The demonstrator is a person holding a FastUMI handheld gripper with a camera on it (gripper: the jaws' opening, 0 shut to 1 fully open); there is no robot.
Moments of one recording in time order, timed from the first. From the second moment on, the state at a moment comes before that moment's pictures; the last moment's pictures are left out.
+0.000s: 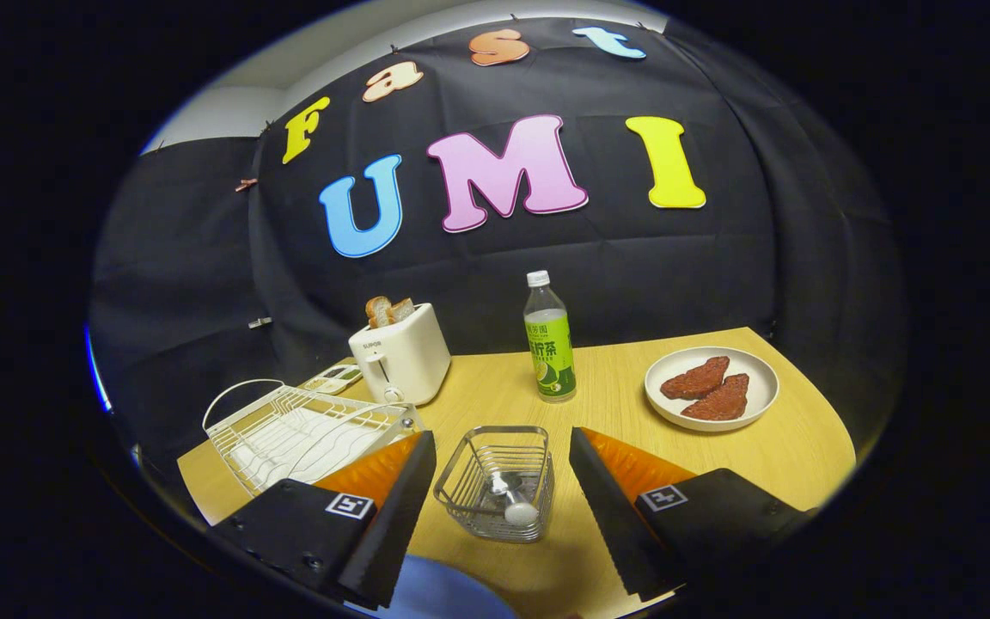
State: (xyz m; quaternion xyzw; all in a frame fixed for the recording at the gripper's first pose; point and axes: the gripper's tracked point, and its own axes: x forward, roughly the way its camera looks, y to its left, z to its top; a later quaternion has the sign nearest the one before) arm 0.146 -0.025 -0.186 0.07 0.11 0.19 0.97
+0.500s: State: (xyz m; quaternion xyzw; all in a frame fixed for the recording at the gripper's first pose) arm 0.160 -0.020 -0.208 0.02 0.10 0.18 0.98
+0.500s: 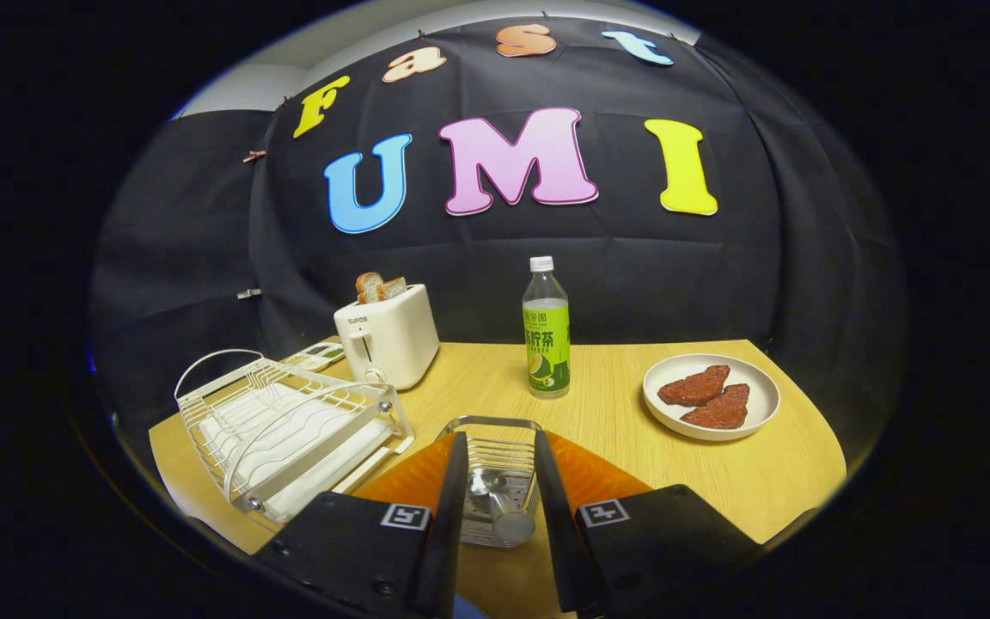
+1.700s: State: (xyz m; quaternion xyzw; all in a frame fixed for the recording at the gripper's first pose) arm 0.165 -0.025 -0.161 0.03 0.12 0.19 0.97
